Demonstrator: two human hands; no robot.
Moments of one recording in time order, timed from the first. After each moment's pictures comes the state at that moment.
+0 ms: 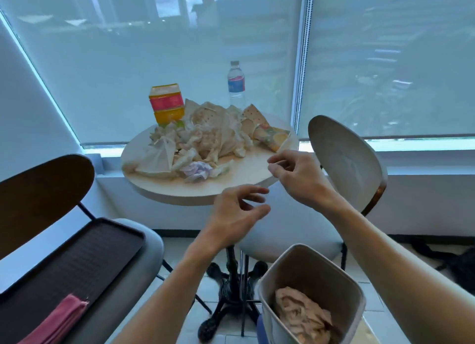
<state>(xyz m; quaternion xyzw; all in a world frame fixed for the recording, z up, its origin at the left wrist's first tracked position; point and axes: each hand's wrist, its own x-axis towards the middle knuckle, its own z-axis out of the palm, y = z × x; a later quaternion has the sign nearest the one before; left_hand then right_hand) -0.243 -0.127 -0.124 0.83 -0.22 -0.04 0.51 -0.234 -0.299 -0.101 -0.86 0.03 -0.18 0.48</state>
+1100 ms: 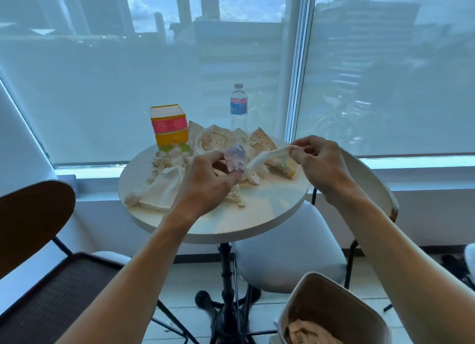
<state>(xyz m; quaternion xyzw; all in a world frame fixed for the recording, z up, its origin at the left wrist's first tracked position) -0.136 -0.065 -0.058 0.84 -0.23 0.12 0.47 -0.180 -0.280 -0.049 -0.79 0.11 -0.29 0.53</state>
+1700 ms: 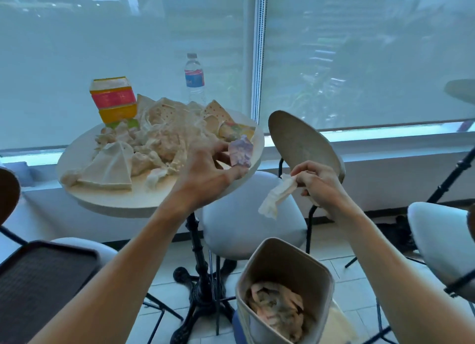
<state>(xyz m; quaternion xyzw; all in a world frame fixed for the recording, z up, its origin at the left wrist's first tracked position) -0.188 -0.139 -0.078 0.80 -0.31 0.02 0.51 -0.259 -0.363 -0.127 -0.79 0.20 -0.17 0.56</state>
